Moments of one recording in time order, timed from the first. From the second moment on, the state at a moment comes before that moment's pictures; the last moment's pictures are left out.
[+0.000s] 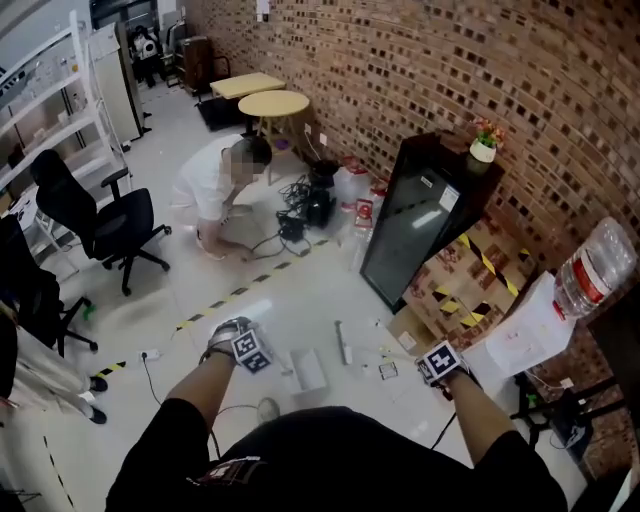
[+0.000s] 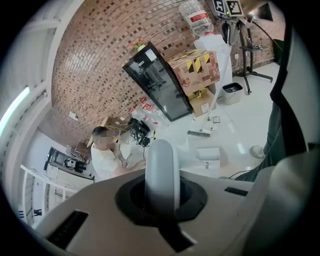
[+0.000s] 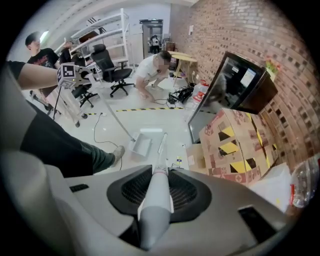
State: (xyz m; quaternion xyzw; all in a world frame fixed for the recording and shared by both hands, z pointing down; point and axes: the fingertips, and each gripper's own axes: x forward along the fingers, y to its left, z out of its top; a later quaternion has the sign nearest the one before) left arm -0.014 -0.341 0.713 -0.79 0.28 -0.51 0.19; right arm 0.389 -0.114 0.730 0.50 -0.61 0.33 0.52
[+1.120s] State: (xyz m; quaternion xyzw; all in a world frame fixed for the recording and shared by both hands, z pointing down) left arm -0.012 -0.388 0.787 -0.78 0.28 -0.54 0.16; right arm 0.459 -0.267 0.737 0.52 -0.50 0.23 0.65
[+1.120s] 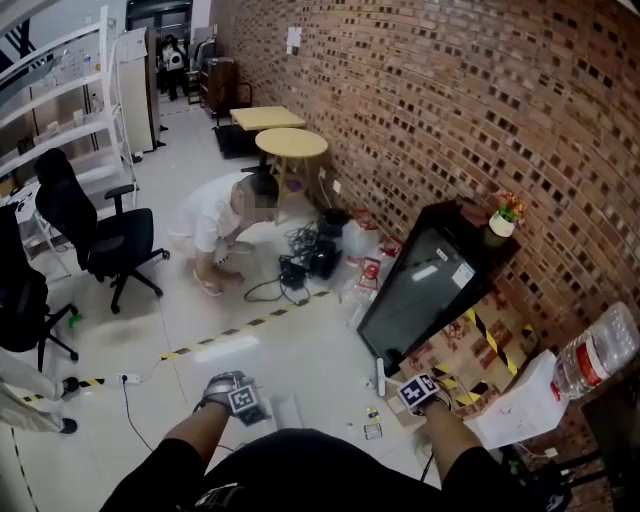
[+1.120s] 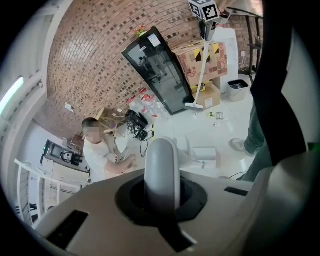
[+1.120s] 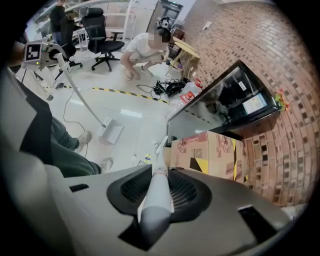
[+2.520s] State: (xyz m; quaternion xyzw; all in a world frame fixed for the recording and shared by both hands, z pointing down) left arm -0.018 -0.395 0.800 -0.78 0.31 -0.52 0.16; right arm 0.269 -0.306 0.773 0.38 -0.62 0.28 0.62
